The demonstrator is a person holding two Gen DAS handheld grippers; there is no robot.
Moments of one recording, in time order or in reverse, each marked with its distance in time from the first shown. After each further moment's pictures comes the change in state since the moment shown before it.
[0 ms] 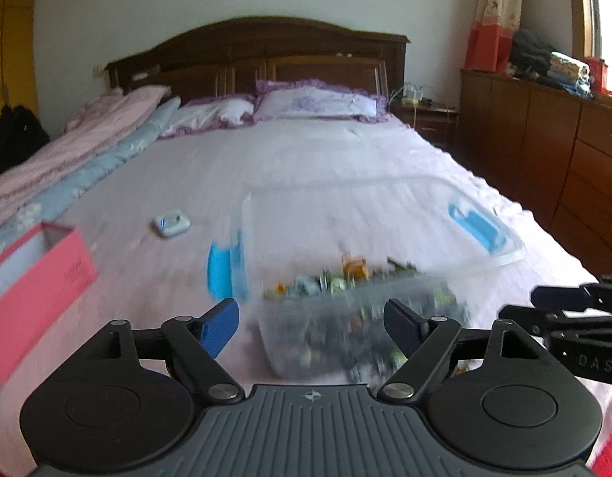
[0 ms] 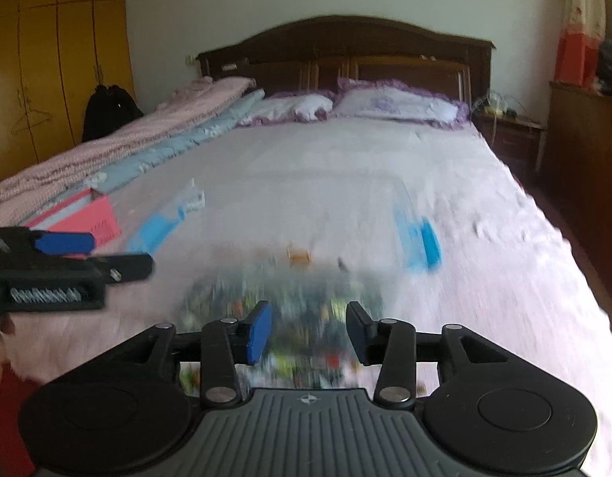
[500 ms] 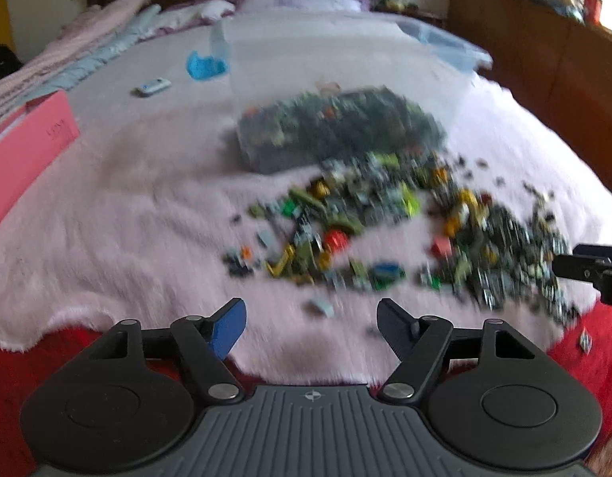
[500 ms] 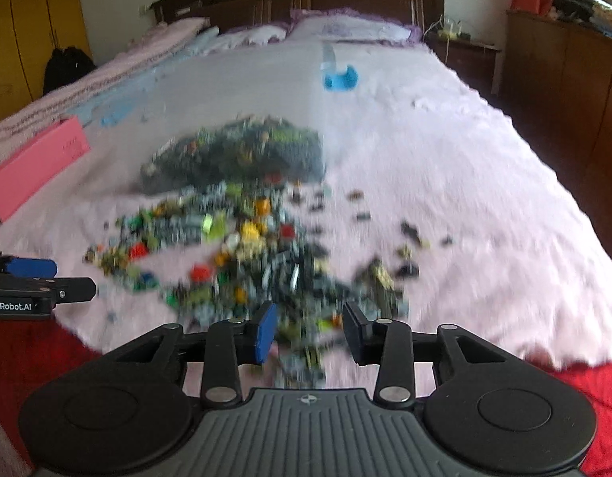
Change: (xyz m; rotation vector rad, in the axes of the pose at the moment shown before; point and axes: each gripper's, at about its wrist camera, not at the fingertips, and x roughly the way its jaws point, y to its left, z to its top) left arm -0.011 -0.004 -0.117 0.035 0.281 -0.068; right arm -0.049 -0.024 -0.138 0.084 0.193 -0.098
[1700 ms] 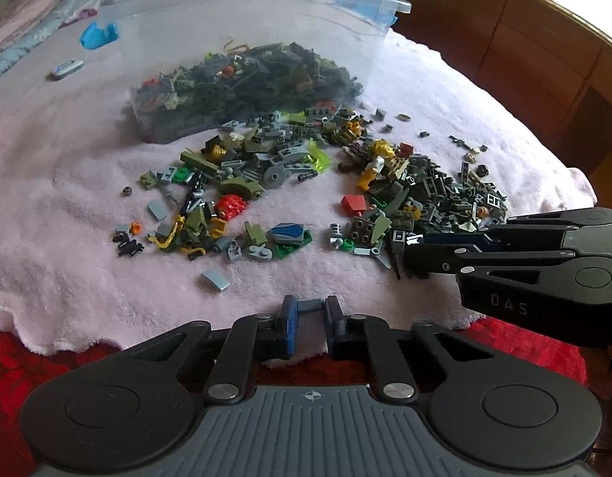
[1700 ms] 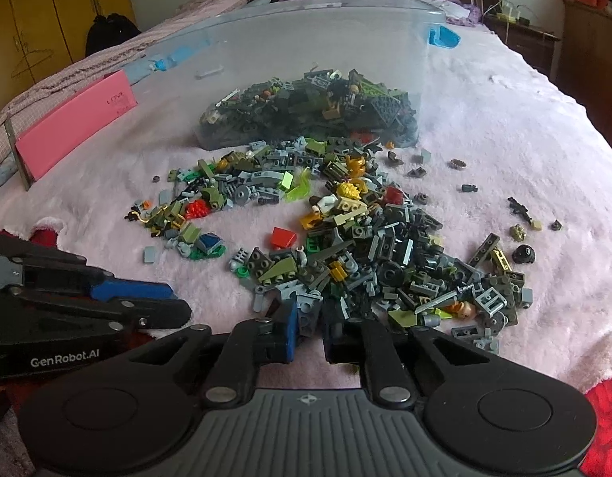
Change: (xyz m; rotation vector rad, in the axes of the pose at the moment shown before) left arm 0.026 -0.029 -0.005 0.068 0.074 -0.203; right arm 0.040 0.051 -0.001 -0.066 0.077 0.135
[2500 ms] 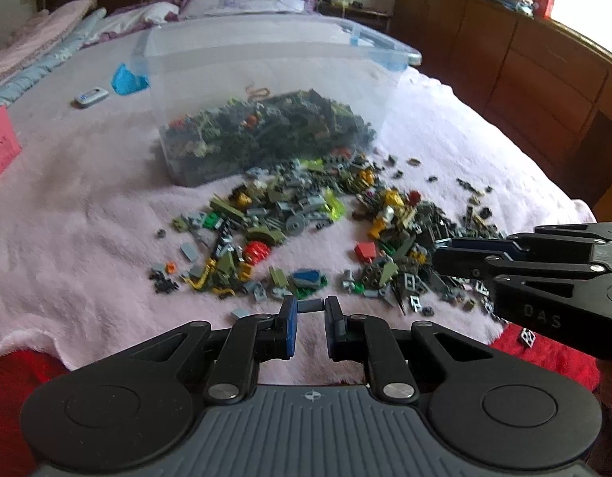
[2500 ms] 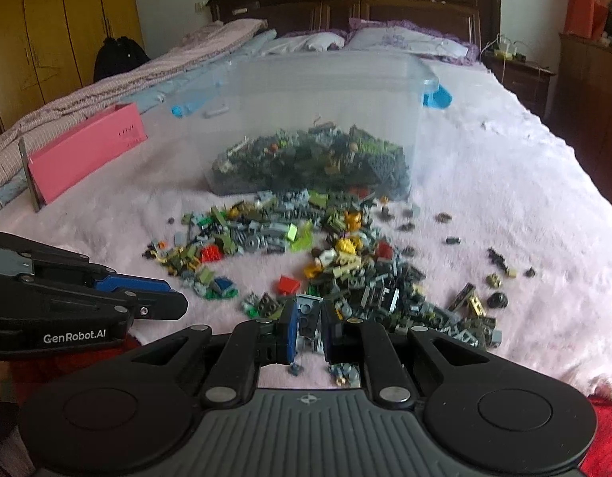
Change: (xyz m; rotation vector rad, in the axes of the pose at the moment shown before) left arm -0.029 0.002 0.016 -0.025 -0.085 0.060; right arm -0.037 0.005 0.013 -0.033 -0.116 -0.011
